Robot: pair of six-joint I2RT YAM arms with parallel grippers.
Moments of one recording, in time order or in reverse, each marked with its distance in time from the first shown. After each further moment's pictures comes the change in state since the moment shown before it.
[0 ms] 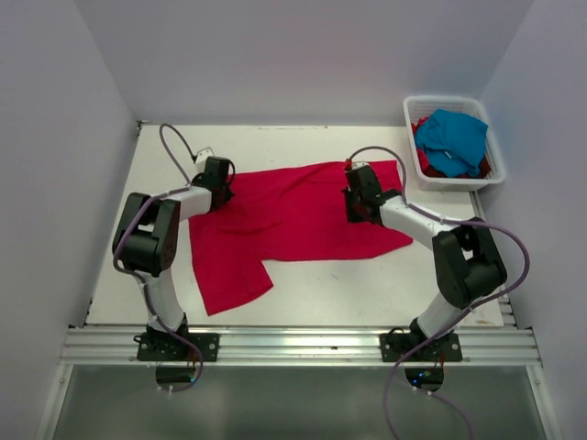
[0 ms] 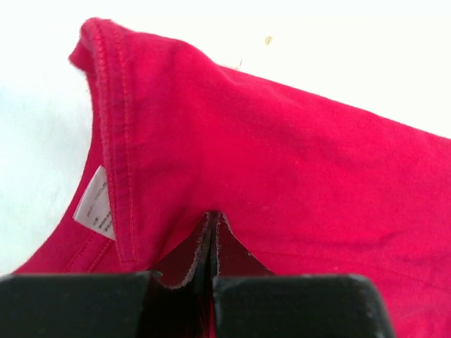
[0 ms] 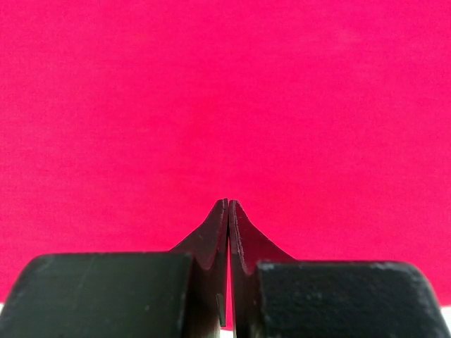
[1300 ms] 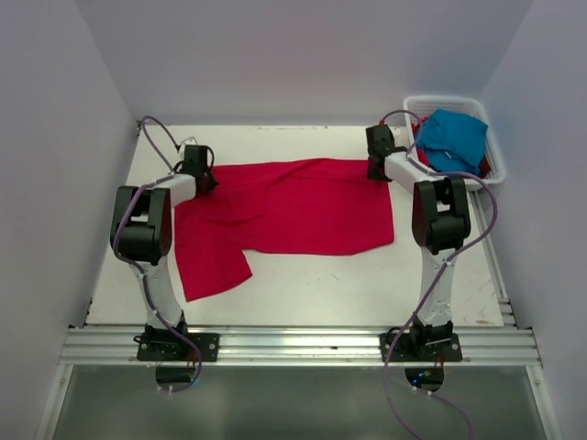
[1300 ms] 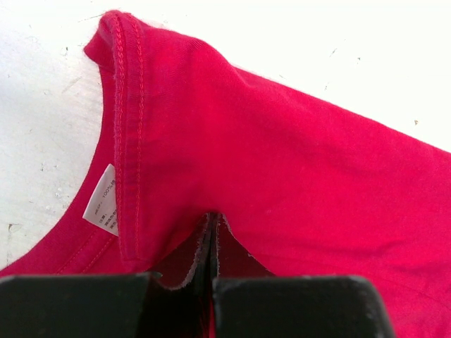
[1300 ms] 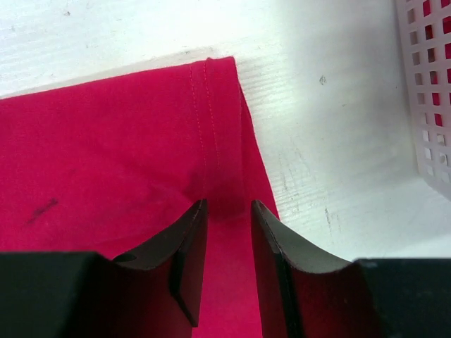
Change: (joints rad) left arm 0.158 0.117 0.184 -0.053 0.140 0.108; right arm -0.250 0.487 0.583 -0.093 0.229 0.075
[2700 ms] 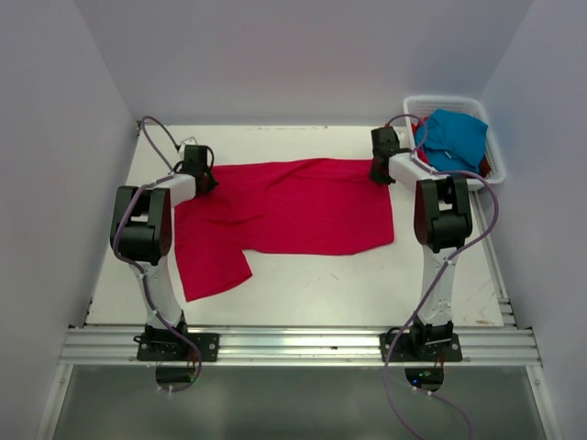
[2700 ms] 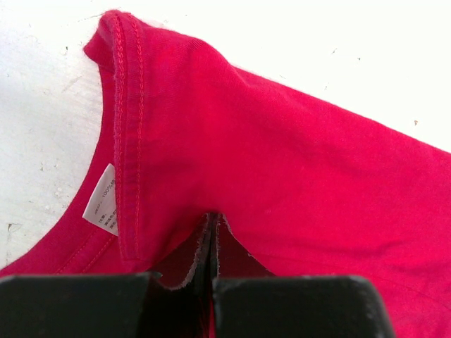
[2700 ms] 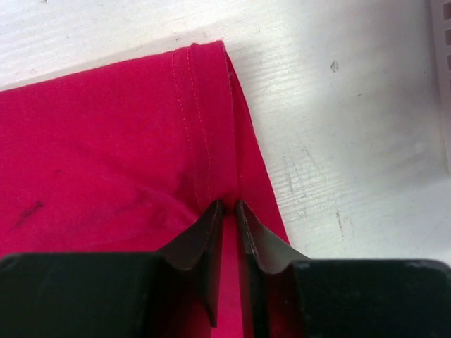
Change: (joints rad) left arm 0.000 0.000 0.000 0.000 0.002 -0.003; right arm -0.037 0.014 -0.013 -0.004 -0.074 0.042
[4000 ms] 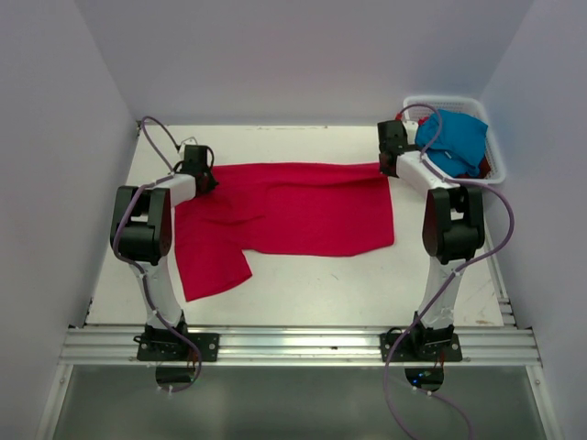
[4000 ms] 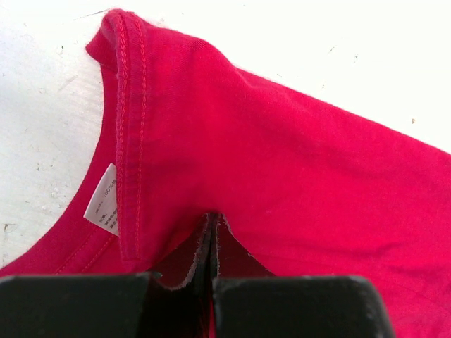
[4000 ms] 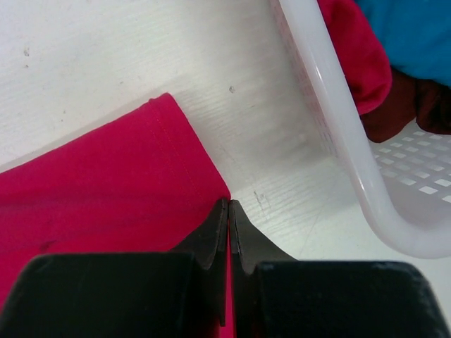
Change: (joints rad) left arm 0.000 0.000 0.000 0.000 0.007 -0.001; right arm -0.001 -0.150 -0.053 -0.015 0.173 0.000
